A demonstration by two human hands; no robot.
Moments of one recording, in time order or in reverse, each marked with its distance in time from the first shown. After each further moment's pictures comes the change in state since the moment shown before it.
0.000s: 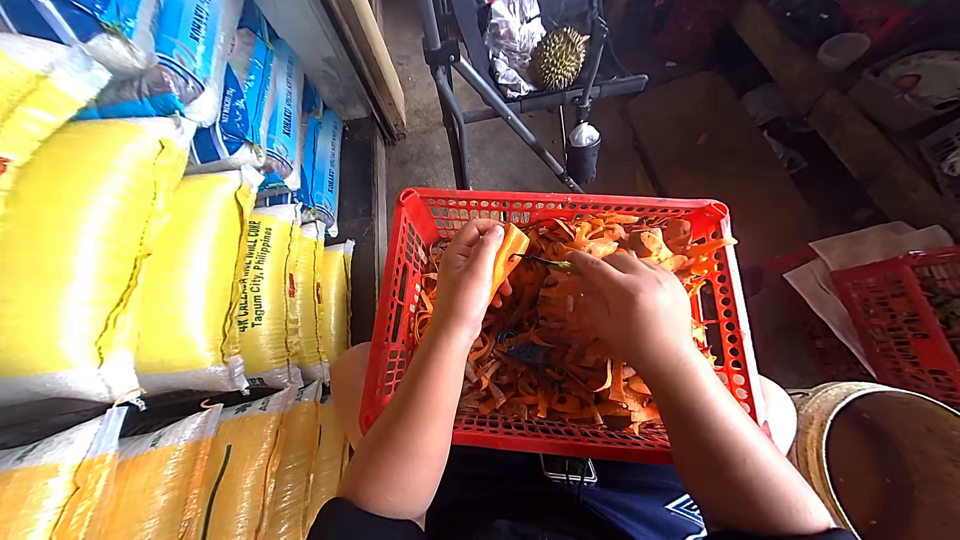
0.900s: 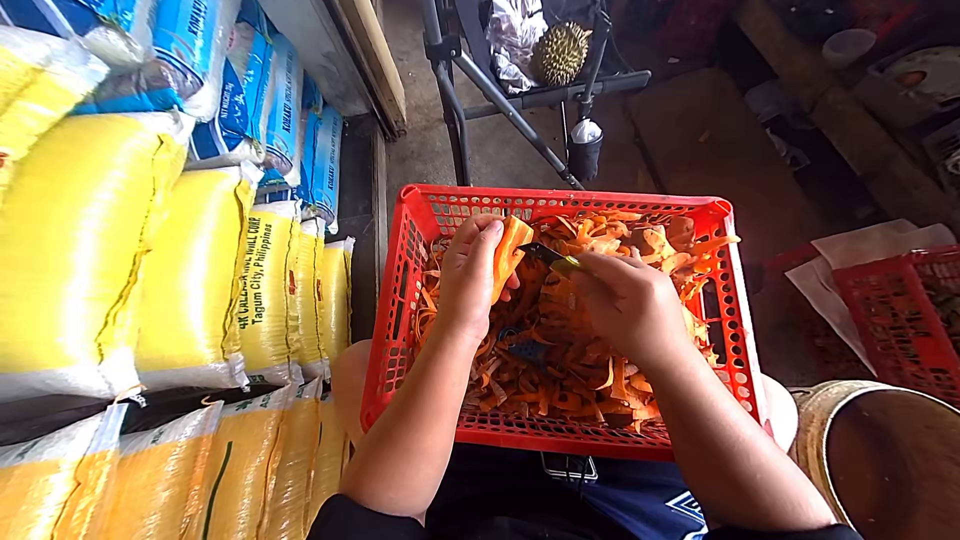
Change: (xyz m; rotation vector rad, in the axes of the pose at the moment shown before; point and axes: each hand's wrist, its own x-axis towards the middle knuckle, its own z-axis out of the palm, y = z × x) left_hand -0.003 0.000 0.005 -0.143 0.010 0.016; right_hand -0.003 0.000 0.005 0.260 0.042 0.077
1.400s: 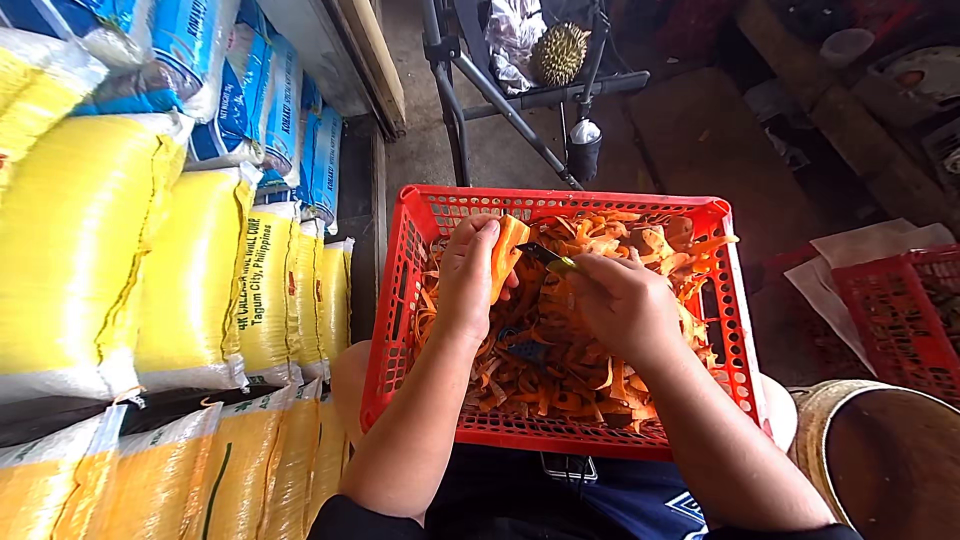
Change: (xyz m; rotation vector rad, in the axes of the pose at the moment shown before) left_hand -0.001 -0.001 0.002 -0.031 0.031 0.009; right_hand -0.001 -0.003 0.003 -0.021 0.017 0.011
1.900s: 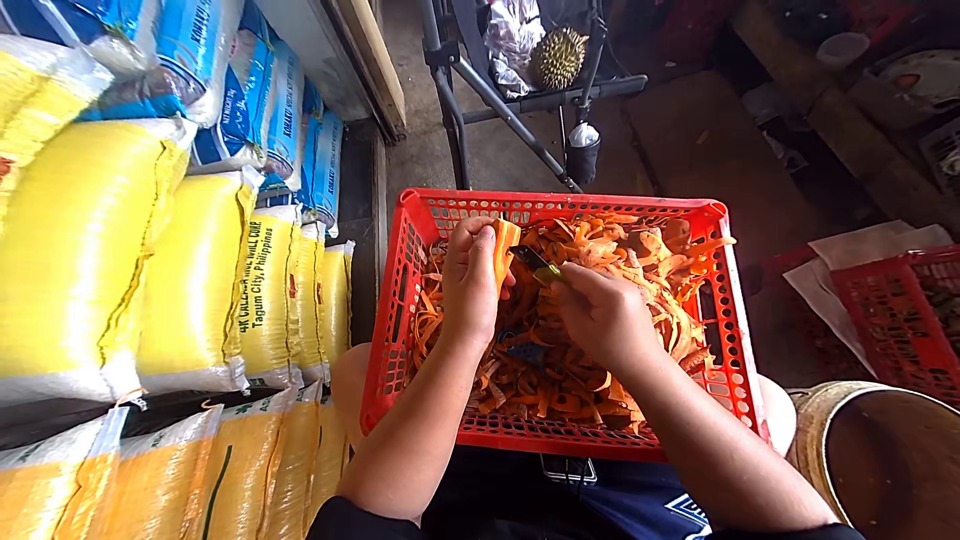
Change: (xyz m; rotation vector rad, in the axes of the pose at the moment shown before) left_hand -0.003 -0.011 0.002 0.052 0.042 0.136; right_hand -0.004 -0.007 0.014 0.089 -0.034 0.046
